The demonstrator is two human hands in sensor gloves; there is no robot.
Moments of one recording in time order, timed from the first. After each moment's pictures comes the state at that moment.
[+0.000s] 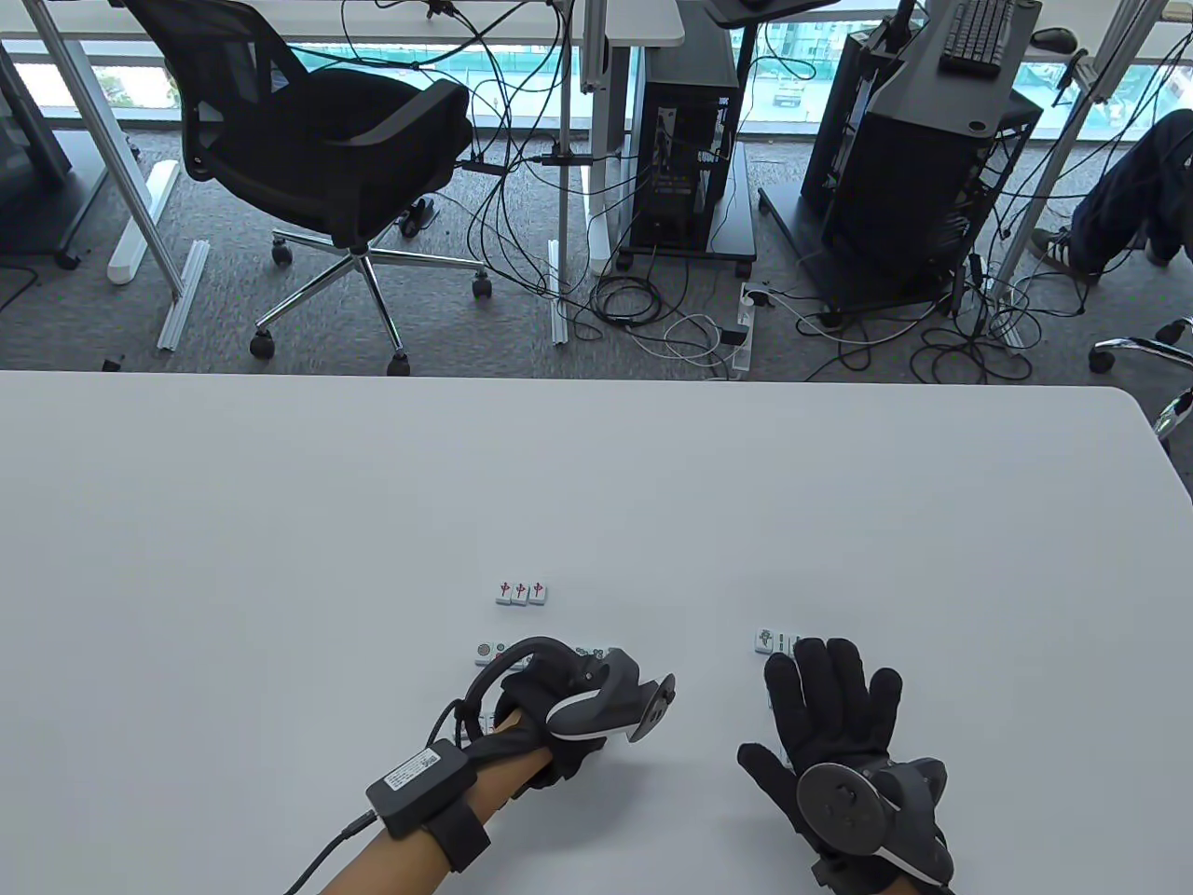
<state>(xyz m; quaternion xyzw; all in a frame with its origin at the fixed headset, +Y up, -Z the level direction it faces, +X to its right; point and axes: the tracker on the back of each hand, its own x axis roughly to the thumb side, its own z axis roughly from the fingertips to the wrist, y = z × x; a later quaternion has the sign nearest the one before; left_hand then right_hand) -0.022 -0.742 -0.302 -0.05 -0.19 -0.22 0.95 0.211 -0.721 -0.222 0.17 -0.11 0.97 0.10</state>
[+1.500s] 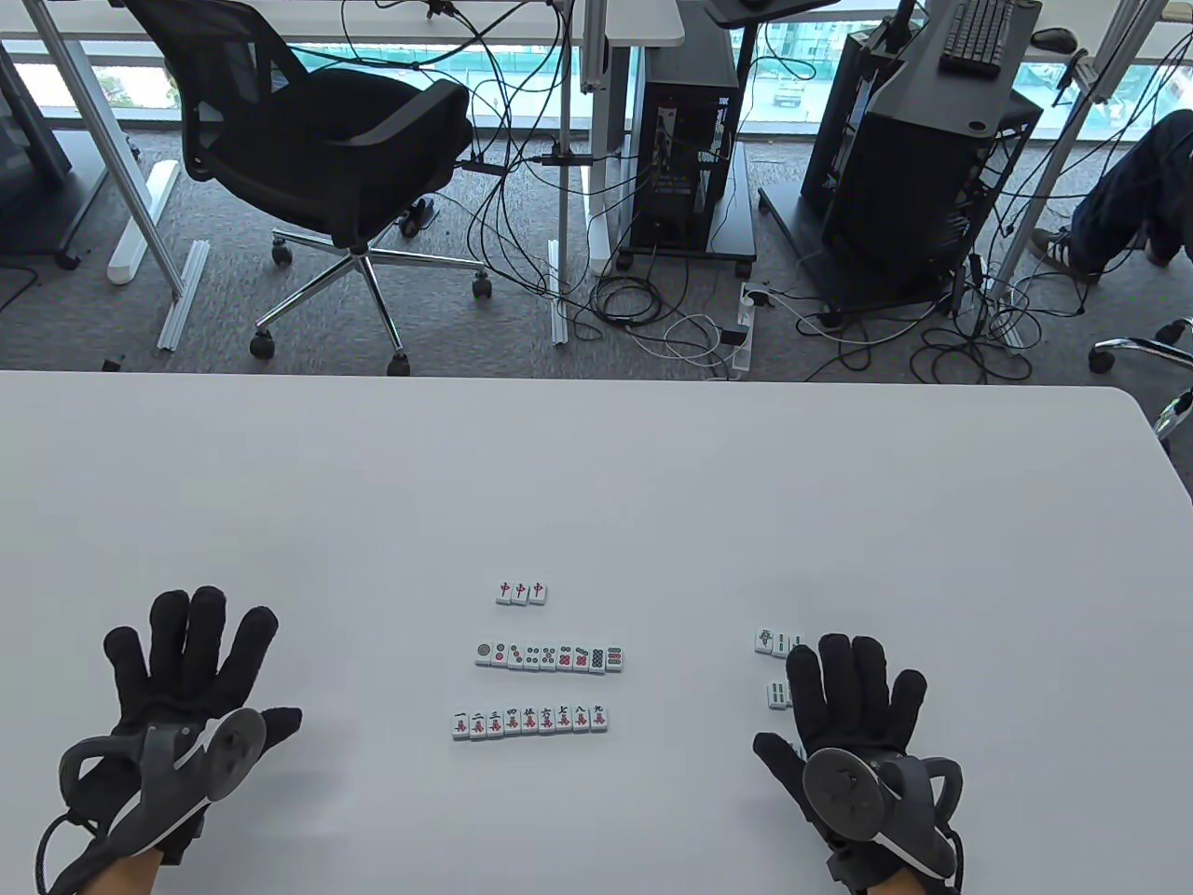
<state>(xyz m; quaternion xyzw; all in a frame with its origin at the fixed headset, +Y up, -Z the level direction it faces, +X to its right) -0.338 -0.720 -0.217 0.12 0.04 -0.12 0.98 0.222 -0.722 -0.232 0.12 -0.09 0.99 0.07</state>
